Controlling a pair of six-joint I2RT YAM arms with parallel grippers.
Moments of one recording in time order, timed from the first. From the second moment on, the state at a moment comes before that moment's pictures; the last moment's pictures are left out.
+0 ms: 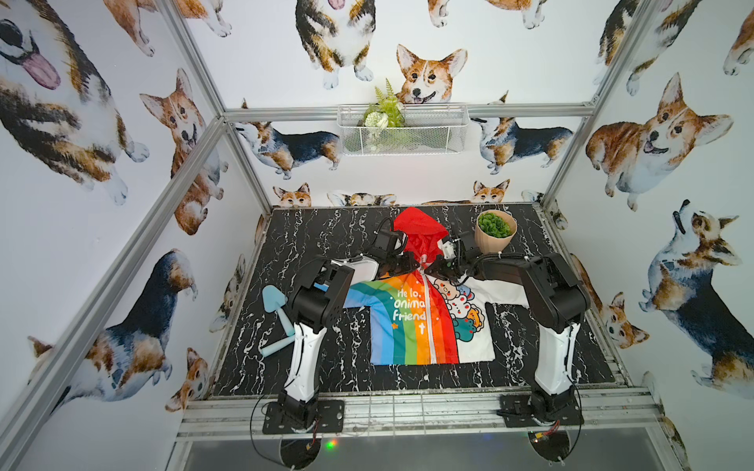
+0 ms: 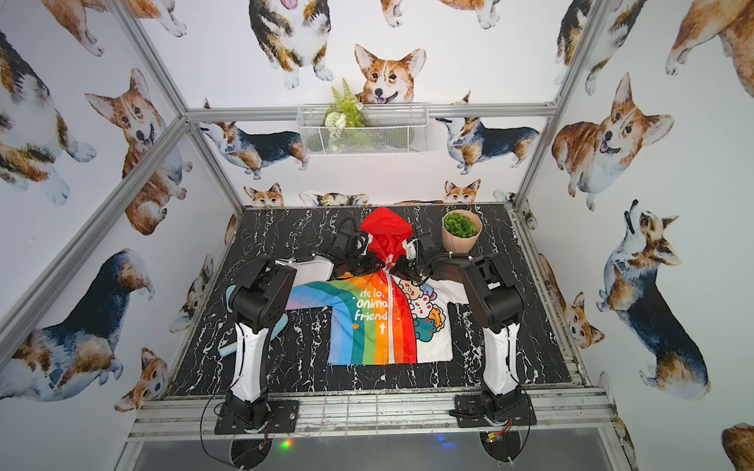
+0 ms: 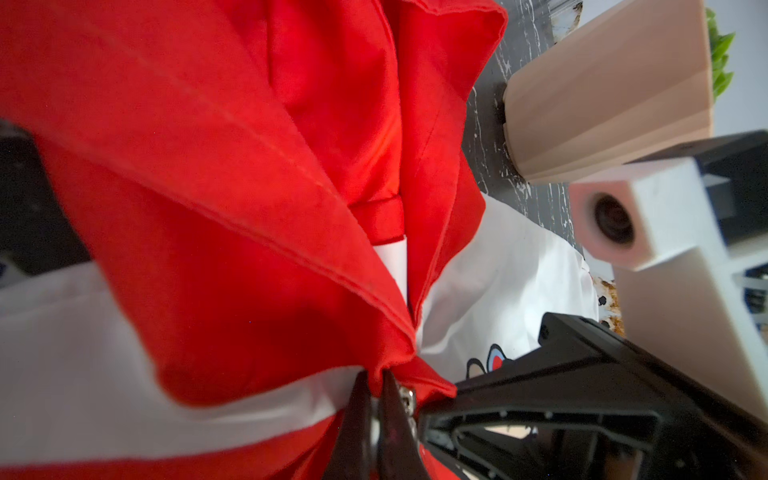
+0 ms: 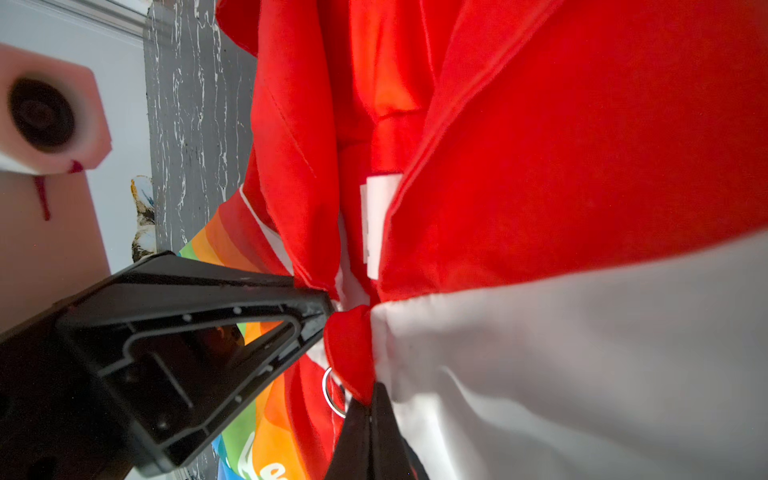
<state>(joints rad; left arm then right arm) -0.50 2.16 1.33 0.08 0.50 -0.64 0.44 2.00 1.16 -0.03 -0.51 0.66</state>
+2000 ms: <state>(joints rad) -0.49 2.18 1.32 0.14 0.55 -0.67 0.44 2.03 1.15 0.04 -0.58 0.71</state>
